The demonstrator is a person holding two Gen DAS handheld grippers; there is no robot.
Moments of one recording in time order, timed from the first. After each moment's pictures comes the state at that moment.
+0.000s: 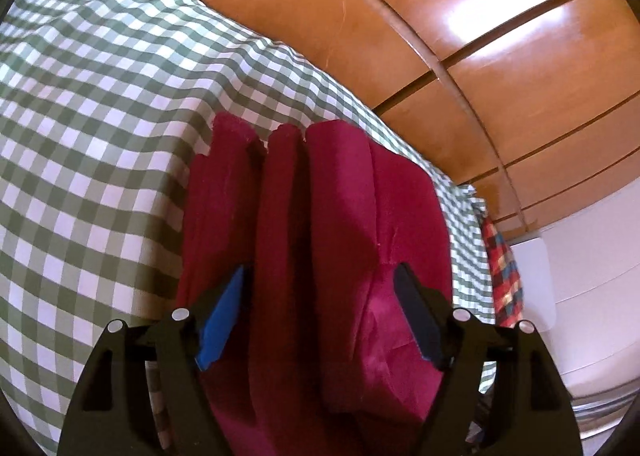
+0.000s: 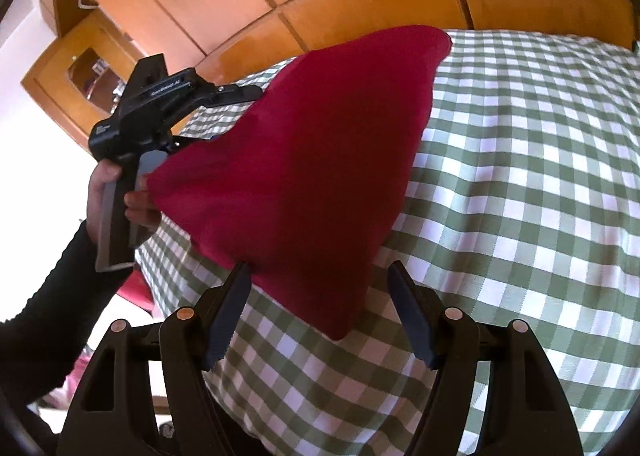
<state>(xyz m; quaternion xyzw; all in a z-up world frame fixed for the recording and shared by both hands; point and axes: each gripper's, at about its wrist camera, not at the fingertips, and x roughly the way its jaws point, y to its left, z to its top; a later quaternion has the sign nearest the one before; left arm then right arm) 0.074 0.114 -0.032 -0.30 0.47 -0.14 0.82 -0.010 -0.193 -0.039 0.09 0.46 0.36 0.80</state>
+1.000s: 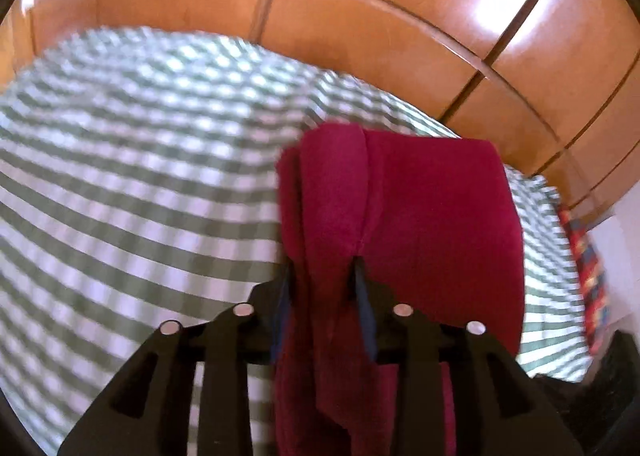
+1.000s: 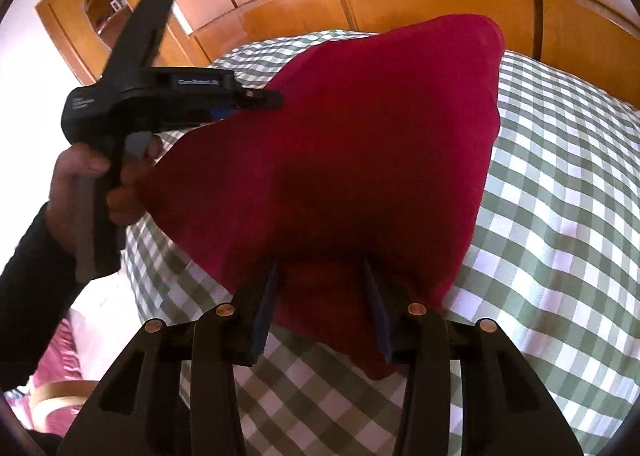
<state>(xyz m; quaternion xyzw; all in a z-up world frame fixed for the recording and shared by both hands) 0.038 0.141 -0.031 -0.16 0.44 0.00 0.88 -0.022 -0.110 -0.048 -0.04 0.45 0.39 0.80</state>
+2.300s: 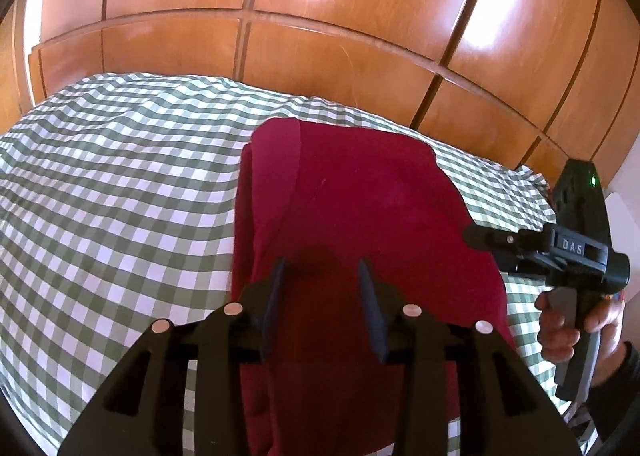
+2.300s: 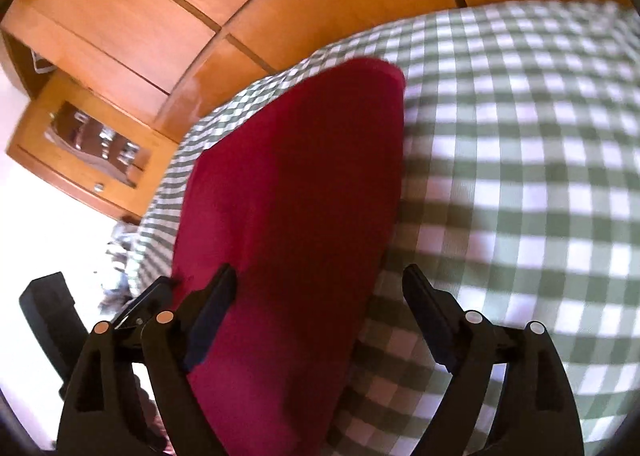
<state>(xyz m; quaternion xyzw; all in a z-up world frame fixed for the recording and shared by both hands) -0.019 0.098 -0.031 -0.13 0.37 -0.01 0.92 0.100 -0.171 -0.063 0.19 0.50 0.35 0.77</state>
